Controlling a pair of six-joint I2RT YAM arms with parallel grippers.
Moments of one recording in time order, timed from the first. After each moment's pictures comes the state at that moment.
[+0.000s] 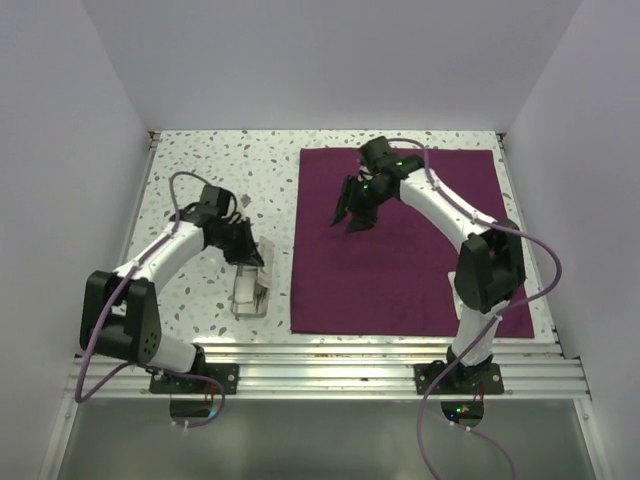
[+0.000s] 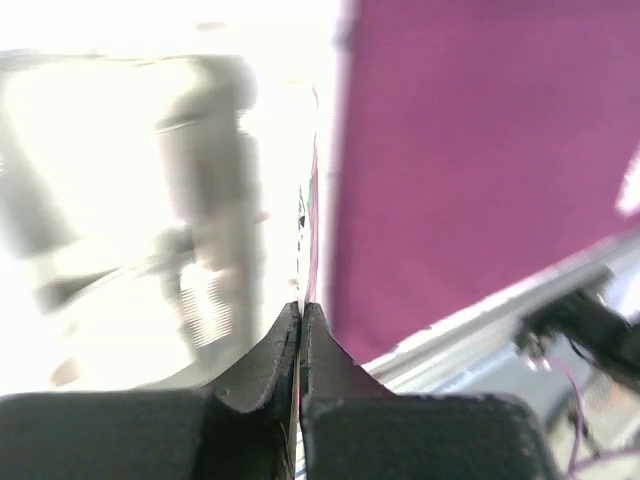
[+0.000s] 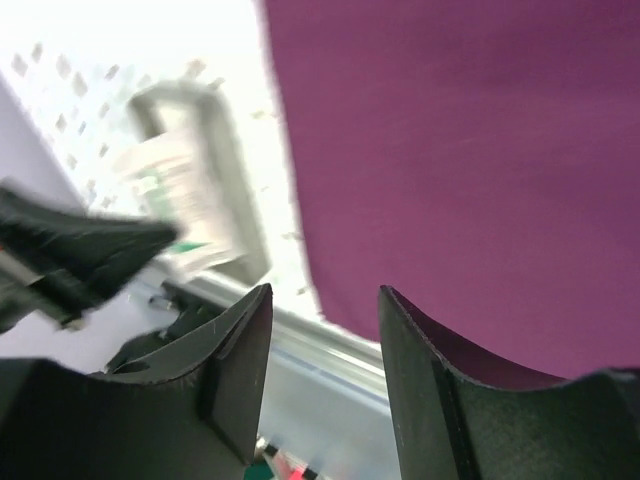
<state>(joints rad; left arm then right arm) -0.25 1.48 0.96 -0.62 0.44 -0.45 0.51 1.87 1.64 -0.87 -0.36 0.77</state>
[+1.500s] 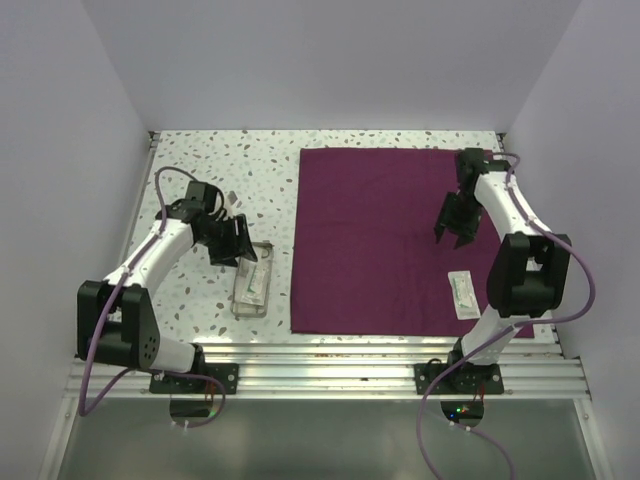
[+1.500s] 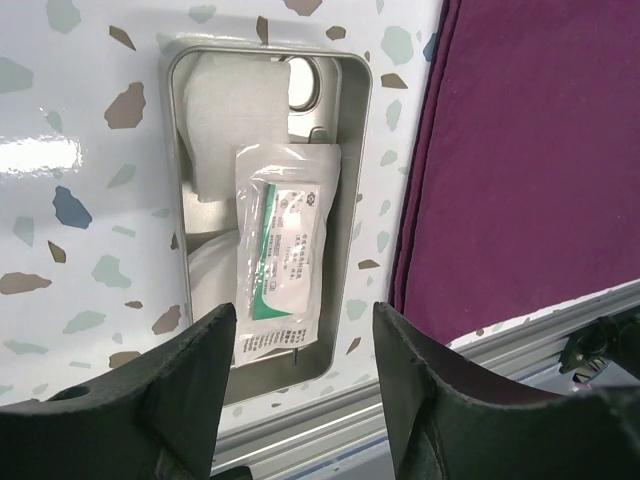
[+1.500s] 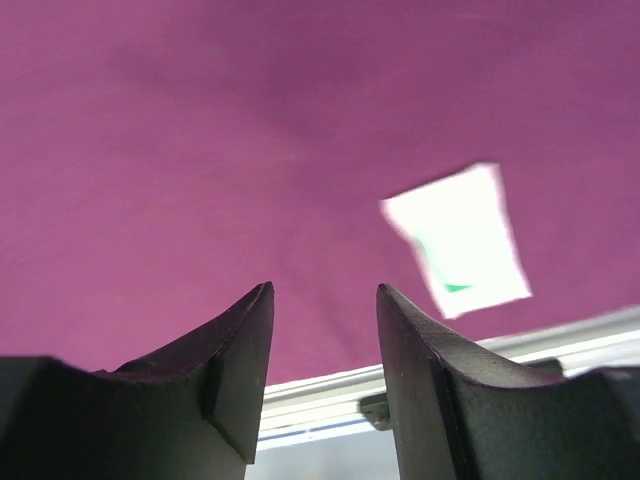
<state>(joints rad) -0.13 1.42 0.99 -0.78 0.34 -0.33 0.00 1.74 1.45 -1.14 0.05 0.43</state>
